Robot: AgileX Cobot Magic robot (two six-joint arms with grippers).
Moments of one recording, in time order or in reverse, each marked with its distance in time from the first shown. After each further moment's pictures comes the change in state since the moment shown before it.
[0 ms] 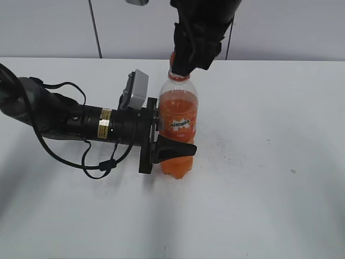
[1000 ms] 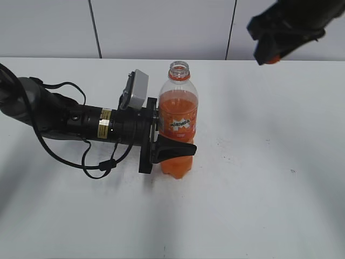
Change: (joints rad) left arm 0.000 0.000 0.000 -0.001 0.002 0.000; right arm -0.245 -0.143 0.198 -0.051 -0.113 0.731
